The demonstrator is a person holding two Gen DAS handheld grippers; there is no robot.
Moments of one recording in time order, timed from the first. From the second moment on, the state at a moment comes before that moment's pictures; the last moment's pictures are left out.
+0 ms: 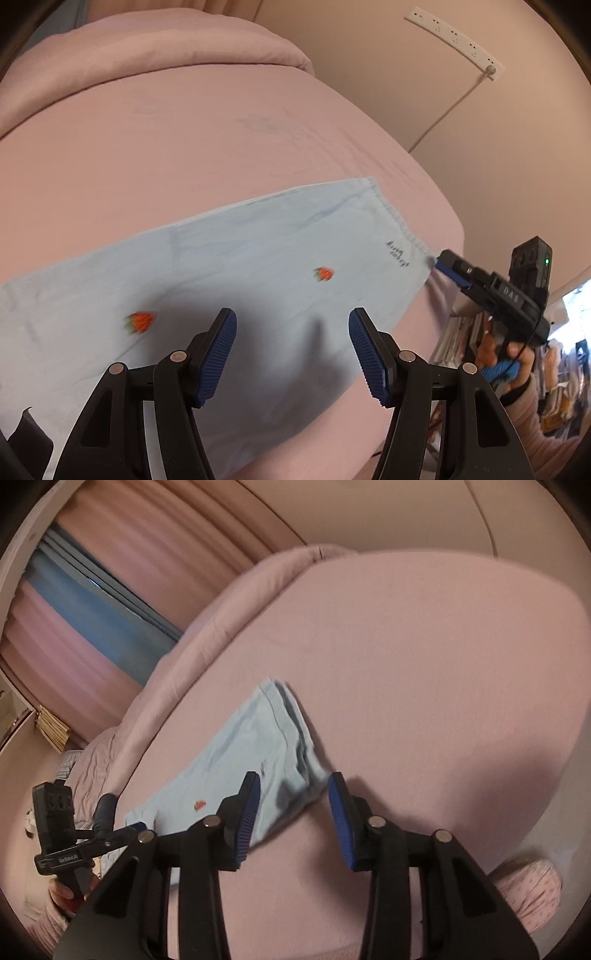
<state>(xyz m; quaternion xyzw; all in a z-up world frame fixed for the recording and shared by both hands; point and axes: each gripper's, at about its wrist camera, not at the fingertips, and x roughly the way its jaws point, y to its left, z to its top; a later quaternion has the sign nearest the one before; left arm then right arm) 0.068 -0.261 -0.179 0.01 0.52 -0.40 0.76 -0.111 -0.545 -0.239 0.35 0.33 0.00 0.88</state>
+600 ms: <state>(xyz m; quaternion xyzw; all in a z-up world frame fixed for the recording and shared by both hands) 0.076 -0.351 -0.214 0.07 0.54 -0.42 0.72 -0.087 -0.578 -0.255 0.28 0.40 -0.02 0.87</state>
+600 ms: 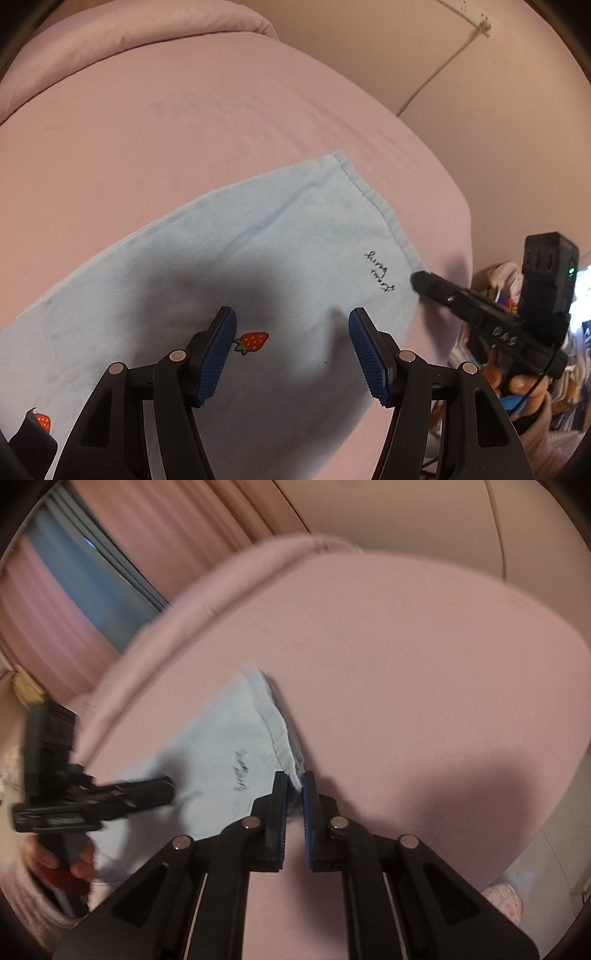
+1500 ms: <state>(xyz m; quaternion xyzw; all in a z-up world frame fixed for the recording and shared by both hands) 0.064 -0.340 -0.211 0.03 0.52 -0.41 0.74 -0.082 -0.594 -0.222 0.35 0.37 0.02 0.86</state>
